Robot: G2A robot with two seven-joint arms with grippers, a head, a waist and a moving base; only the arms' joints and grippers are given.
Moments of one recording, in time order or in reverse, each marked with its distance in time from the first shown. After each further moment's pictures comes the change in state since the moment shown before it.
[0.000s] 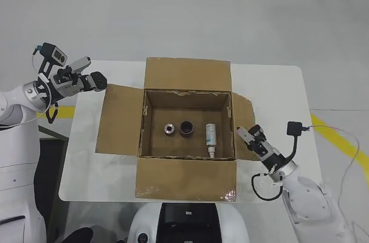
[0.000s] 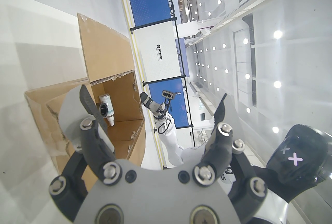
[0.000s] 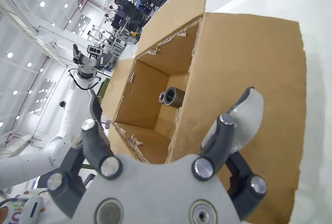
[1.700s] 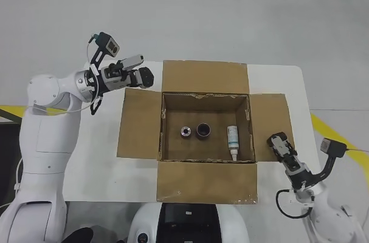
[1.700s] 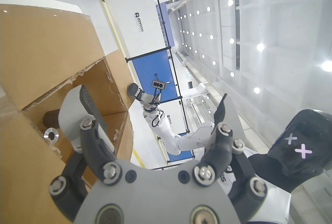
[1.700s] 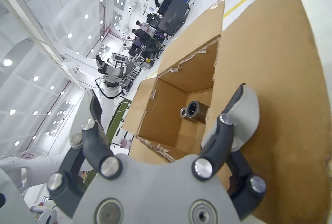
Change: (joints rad) left arm -0.112 -0.120 0.239 -0.032 -0.034 -0.024 0.047; right arm -0.206 -0.001 0.174 -0.027 0.181 -0.183 -0.080
